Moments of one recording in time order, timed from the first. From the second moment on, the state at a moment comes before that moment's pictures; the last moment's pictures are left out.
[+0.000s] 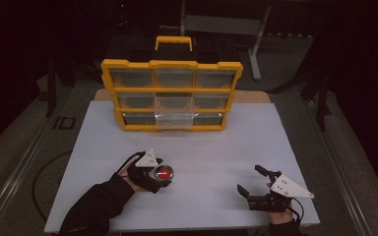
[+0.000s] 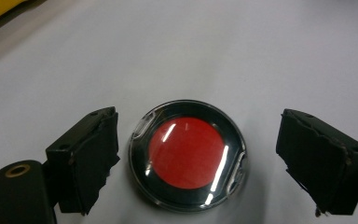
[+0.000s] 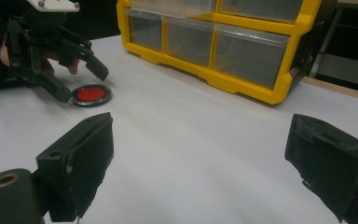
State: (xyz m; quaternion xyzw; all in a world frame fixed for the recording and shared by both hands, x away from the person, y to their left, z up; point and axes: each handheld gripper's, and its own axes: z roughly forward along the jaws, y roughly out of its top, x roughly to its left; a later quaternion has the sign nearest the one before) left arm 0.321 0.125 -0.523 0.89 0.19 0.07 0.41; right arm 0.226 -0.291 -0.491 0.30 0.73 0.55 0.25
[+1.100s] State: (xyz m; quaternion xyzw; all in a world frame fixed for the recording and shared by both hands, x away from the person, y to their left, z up) left arm 0.324 0.114 -0.523 0.91 0.21 0.08 0.36; right arm 0.226 -0.290 -0.492 0.30 0.74 0.55 0.25
